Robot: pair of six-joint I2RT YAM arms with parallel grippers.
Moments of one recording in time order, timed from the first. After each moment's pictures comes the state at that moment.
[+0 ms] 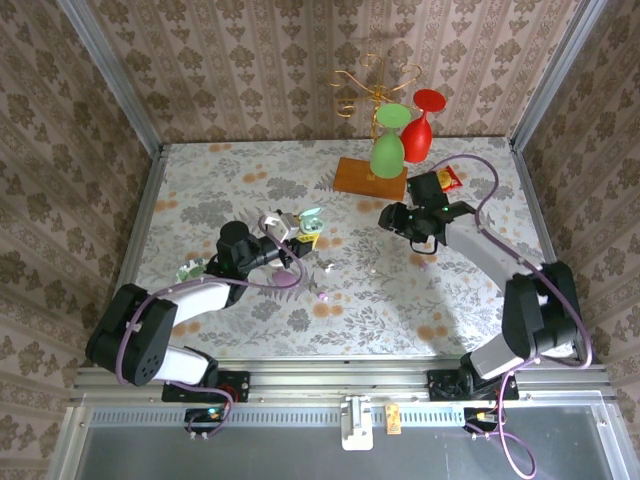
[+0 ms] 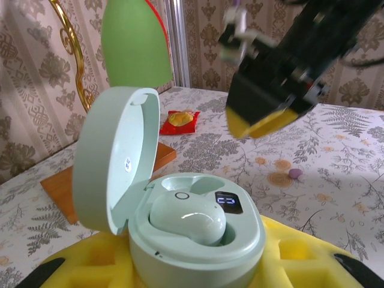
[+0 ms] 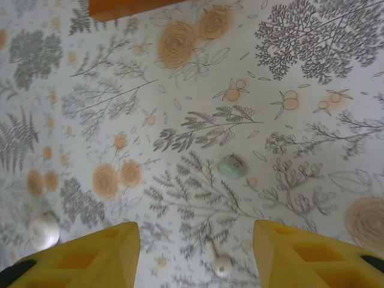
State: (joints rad) left arm -0.50 1.39 0.49 0.82 0.62 0.13; right arm 0.30 1.55 1.09 -0.48 -0.14 0.68
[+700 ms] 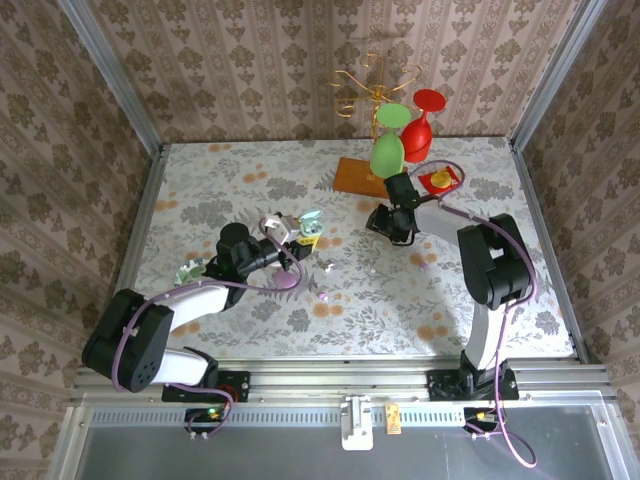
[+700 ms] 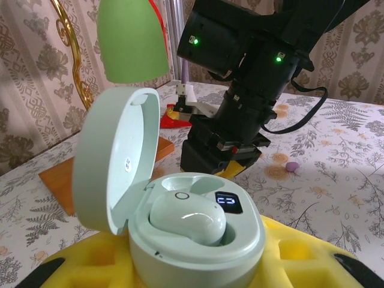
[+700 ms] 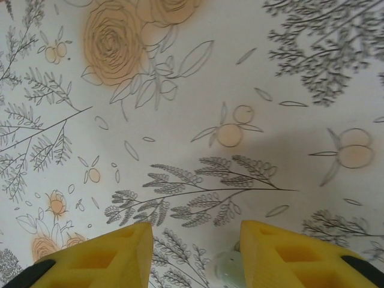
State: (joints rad) left arm -0.51 1.36 0.48 0.77 0.61 0.15; right arm 0.32 1.92 1.23 -0.39 -0.14 0.74
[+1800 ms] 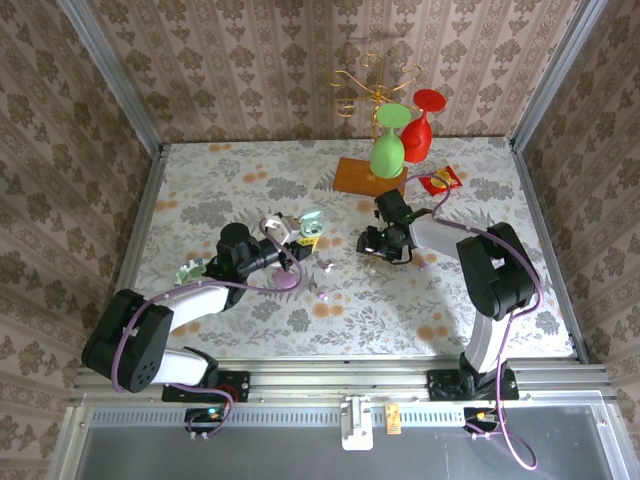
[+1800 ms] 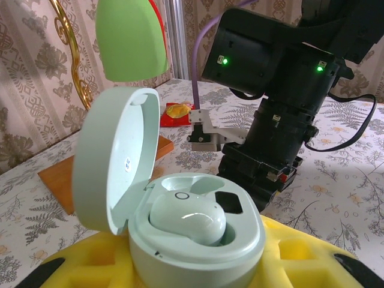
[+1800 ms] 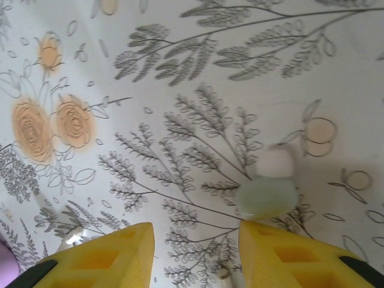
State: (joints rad) left arm -0.52 1.35 0.48 0.76 0.60 0.15; right arm 0.40 1.83 1.10 -0.40 -0.26 0.62
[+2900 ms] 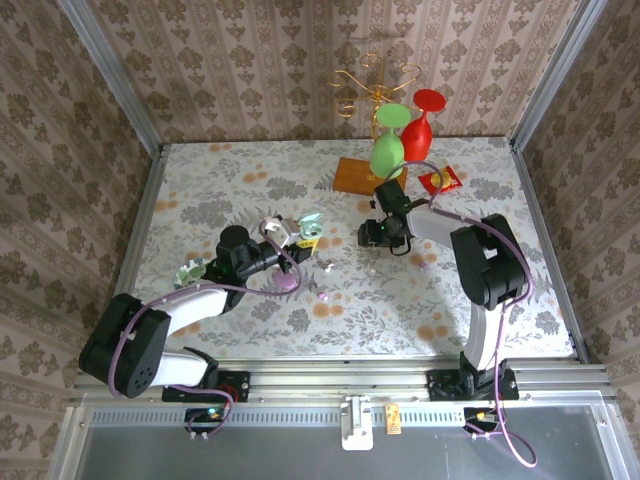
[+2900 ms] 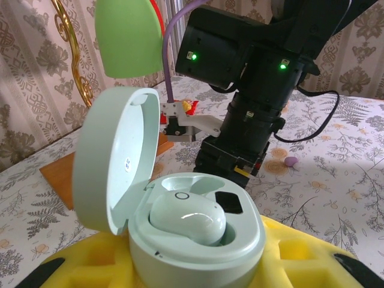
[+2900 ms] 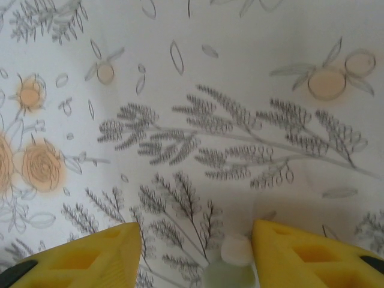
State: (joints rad) left arm -0.52 1.33 0.46 0.74 0.59 0.16; right arm 0.37 1.91 1.20 -0.44 -0.18 0.36
